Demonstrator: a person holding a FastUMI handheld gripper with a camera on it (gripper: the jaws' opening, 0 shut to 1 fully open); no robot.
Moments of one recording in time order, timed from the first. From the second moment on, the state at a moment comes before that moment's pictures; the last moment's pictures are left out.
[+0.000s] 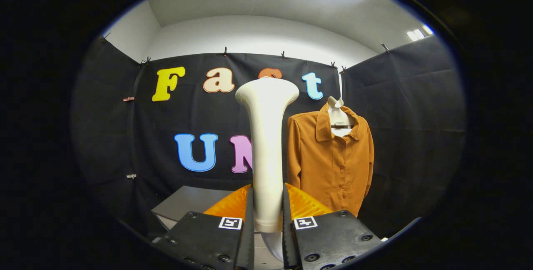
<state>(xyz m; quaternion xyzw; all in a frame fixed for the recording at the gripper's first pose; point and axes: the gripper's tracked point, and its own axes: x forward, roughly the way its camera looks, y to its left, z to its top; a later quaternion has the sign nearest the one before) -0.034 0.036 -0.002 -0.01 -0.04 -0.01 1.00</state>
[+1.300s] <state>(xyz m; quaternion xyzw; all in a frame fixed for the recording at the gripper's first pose) -0.026 0.029 -0.001 -0.01 -0.04 -0.01 1.00</state>
